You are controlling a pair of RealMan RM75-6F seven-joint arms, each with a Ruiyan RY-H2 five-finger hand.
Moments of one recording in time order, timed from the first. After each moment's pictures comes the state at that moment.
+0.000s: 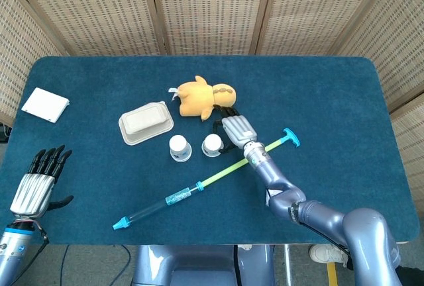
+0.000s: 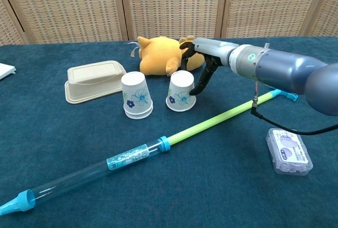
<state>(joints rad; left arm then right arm) -0.18 -1.27 -0.01 -1.46 1.55 1.42 0.10 1.01 -1.80 0.29 -0.94 -1.15 0.71 0.12</state>
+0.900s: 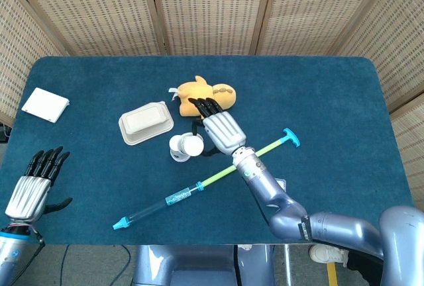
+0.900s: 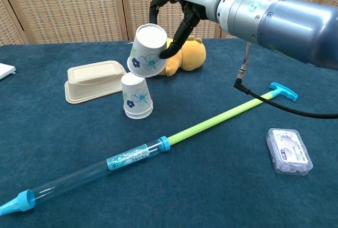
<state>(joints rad) -0.17 -1.23 0.00 -1.48 1.60 1.47 0.04 0.98 -1.60 0.38 -1.52 -1.06 0.94 -0.22</state>
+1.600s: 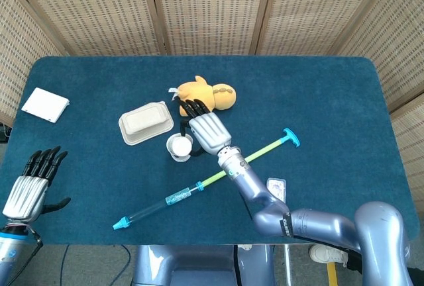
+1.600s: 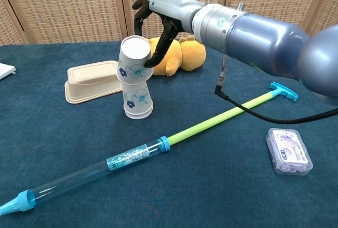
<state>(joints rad) -0.17 -1.23 0.00 -1.48 1.59 1.46 0.02 1.06 -1.72 0.38 -1.37 -1.03 0.92 -0.24</state>
